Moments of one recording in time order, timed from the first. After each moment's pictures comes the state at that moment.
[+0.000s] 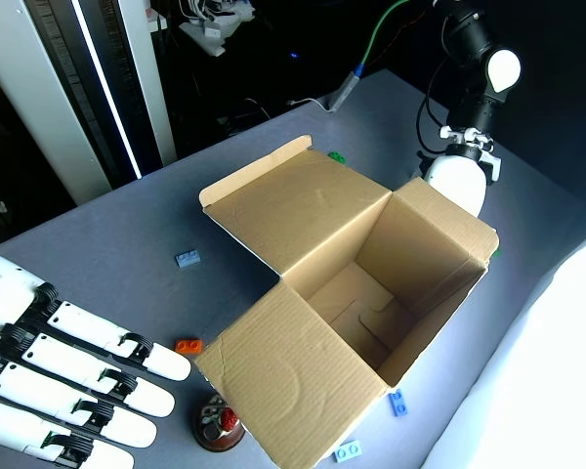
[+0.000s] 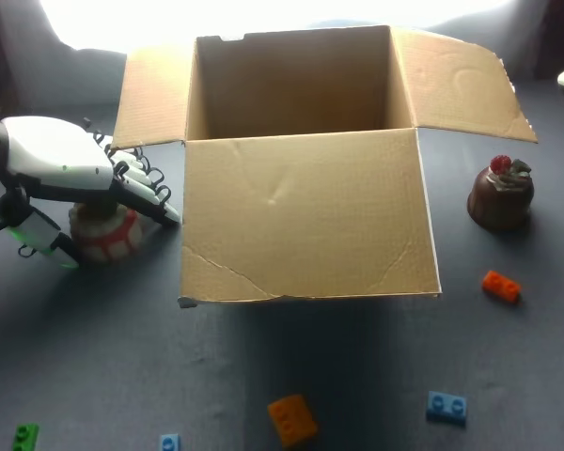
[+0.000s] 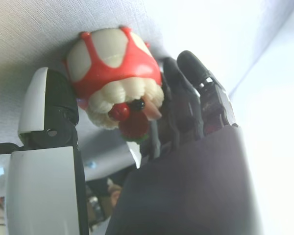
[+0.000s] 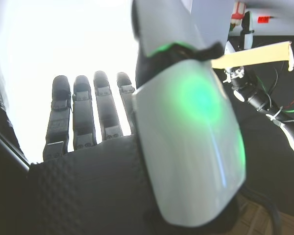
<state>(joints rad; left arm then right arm) 0.48 -1.31 2.03 1.56 -0.87 -0.40 -0.34 -0.55 0.87 -0.04 0.37 -1.00</state>
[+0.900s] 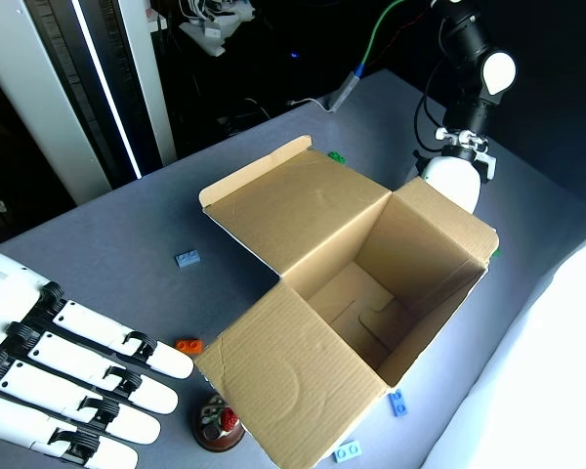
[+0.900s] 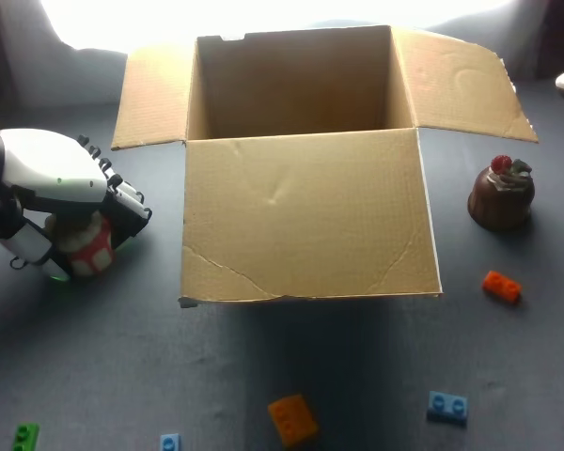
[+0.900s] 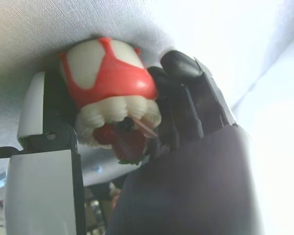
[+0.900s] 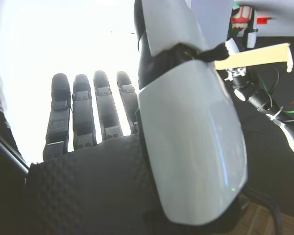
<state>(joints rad) 0.49 -1.30 2.02 1.58 -0.86 -0.40 -0.34 -0.55 0.87 -0.04 0.37 -1.00</state>
